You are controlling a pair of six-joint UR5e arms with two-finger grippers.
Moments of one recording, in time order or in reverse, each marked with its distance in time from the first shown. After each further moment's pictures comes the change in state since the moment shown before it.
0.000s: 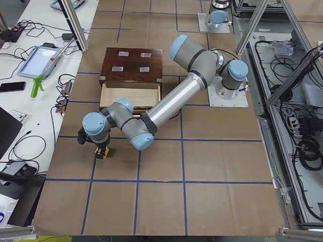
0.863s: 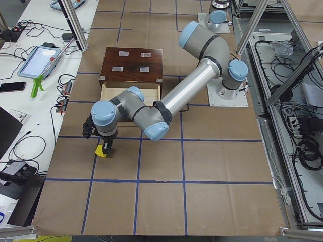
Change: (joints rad) left arm 0.045 0.150 -0.081 -0.031 -0.012 -0.001; right arm 0.000 0.000 0.000 0.000 0.000 0.001
